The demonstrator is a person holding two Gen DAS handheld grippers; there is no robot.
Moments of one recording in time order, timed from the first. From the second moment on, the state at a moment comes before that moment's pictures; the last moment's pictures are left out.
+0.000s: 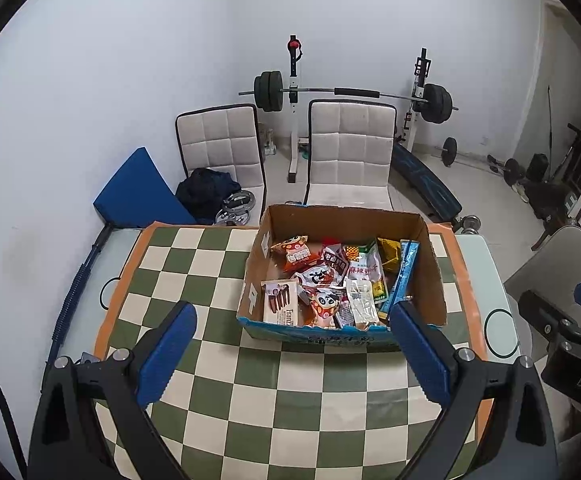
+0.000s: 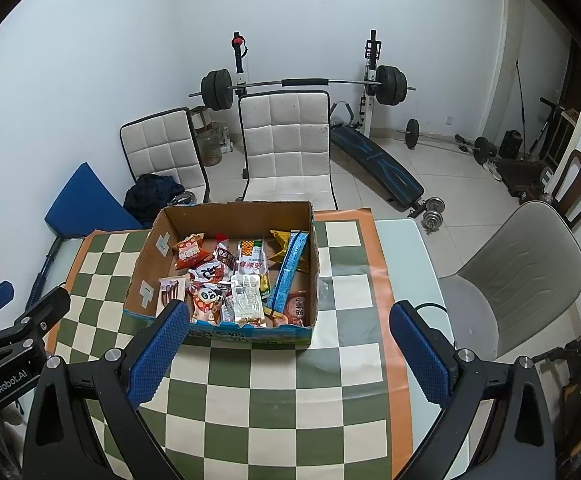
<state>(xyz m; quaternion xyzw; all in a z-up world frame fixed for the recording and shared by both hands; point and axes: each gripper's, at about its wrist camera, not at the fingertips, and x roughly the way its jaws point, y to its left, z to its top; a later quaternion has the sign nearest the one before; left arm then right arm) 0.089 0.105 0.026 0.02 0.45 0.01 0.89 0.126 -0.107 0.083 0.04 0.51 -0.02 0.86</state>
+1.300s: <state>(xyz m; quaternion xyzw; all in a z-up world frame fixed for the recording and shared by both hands) 0.088 0.101 0.037 0.02 0.45 0.00 0.89 0.123 -0.105 0.088 0.04 0.51 -0.02 0.86</state>
